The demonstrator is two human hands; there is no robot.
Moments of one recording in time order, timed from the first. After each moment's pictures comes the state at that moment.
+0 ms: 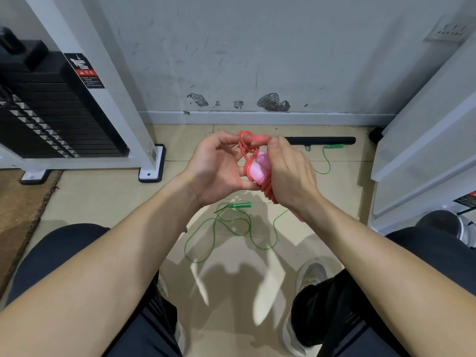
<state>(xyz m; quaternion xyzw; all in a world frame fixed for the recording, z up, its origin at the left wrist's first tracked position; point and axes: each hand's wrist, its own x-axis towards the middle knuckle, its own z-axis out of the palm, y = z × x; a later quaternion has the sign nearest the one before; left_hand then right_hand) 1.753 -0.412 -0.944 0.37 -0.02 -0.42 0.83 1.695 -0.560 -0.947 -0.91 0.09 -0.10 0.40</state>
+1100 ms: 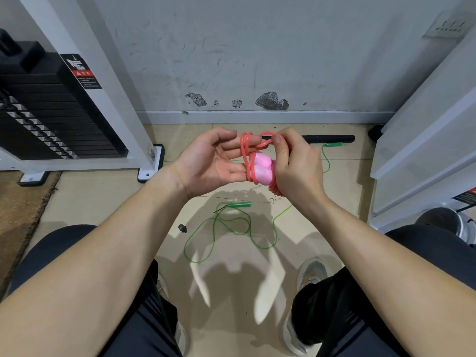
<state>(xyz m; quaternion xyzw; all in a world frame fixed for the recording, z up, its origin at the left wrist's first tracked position) 1.767 -0.404 -0.939 0.46 0.03 -0.42 0.78 1.702 -0.572 -0.958 -0.89 0.09 -0.22 0.38</state>
